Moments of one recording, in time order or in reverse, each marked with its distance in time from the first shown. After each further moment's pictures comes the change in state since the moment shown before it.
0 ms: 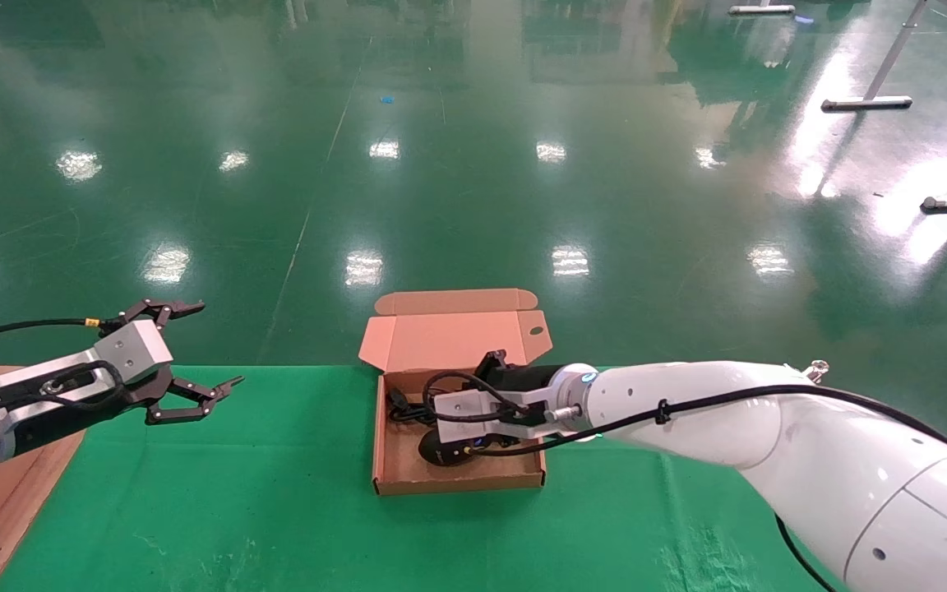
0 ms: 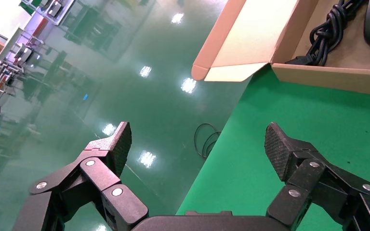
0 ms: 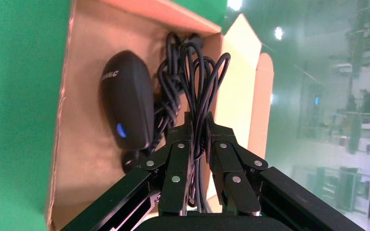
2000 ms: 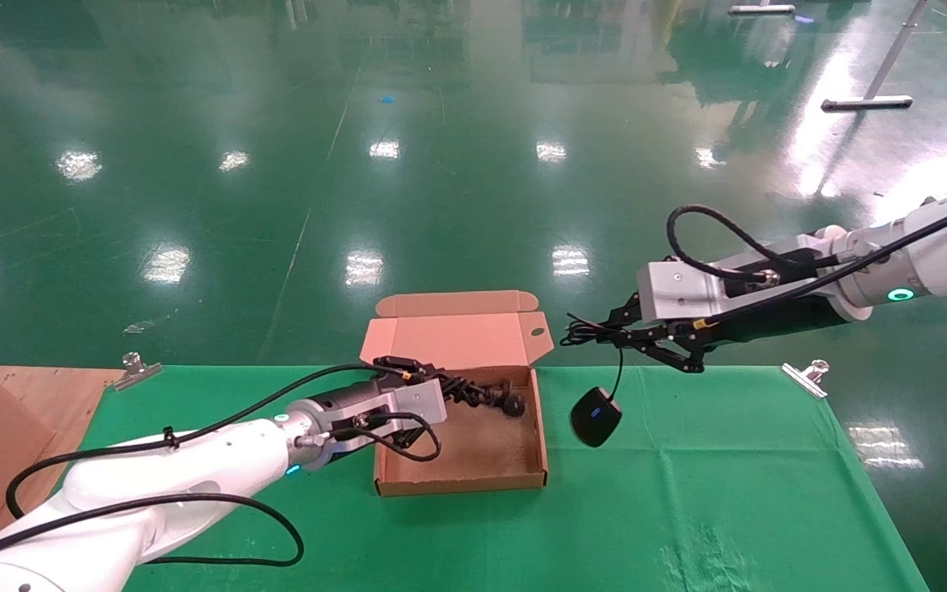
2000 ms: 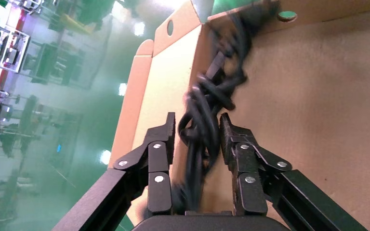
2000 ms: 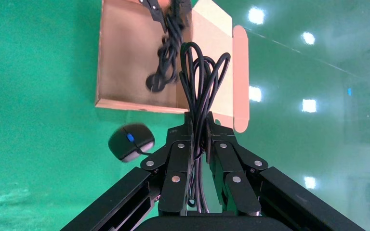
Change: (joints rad) left arm 0.129 0.459 0.070 -0.238 0.249 -0.501 -0.066; right arm 0.354 0.204 0.692 -0.435 -0.227 -0.815 -0.370
